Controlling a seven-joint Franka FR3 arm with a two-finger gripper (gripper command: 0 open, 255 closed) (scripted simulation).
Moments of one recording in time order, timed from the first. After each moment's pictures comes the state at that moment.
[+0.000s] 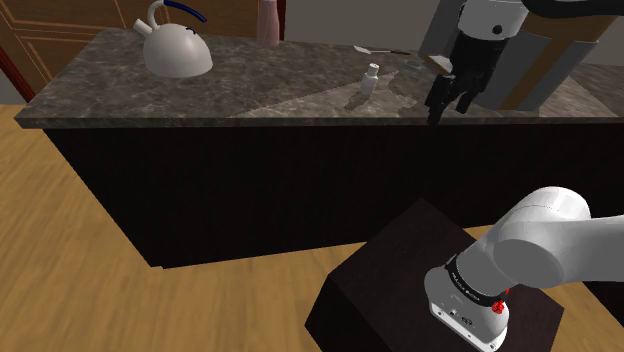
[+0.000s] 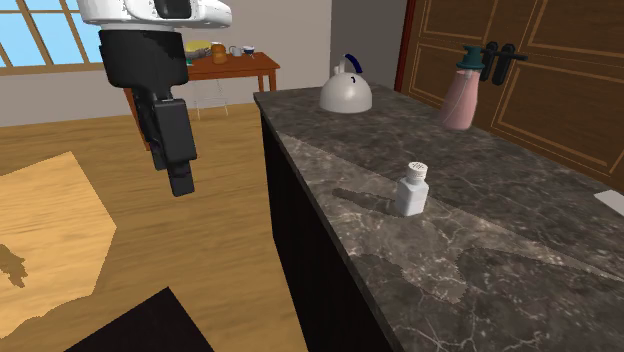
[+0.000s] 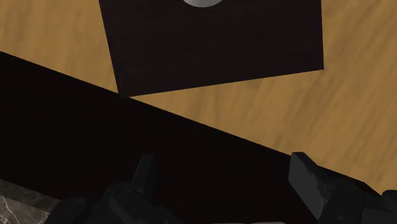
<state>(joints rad) -0.01 -0.83 0.05 -2.37 -0.06 1.44 0.17</state>
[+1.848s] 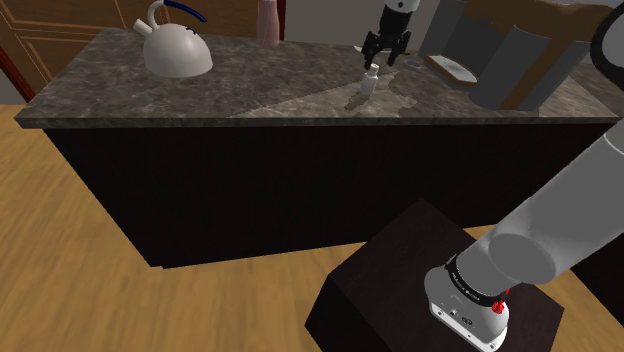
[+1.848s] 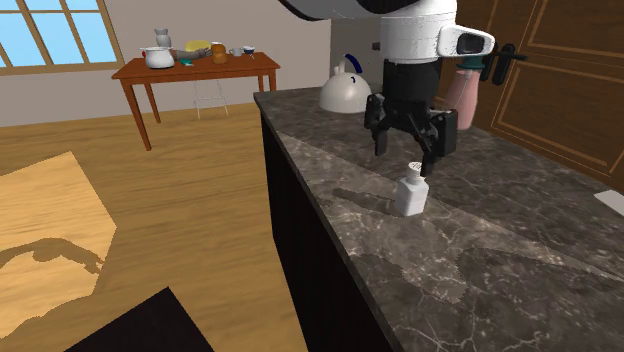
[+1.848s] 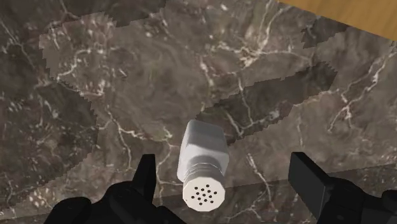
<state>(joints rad) -0.10 0.03 -0.16 -1.75 -0.04 1.85 -0.05</state>
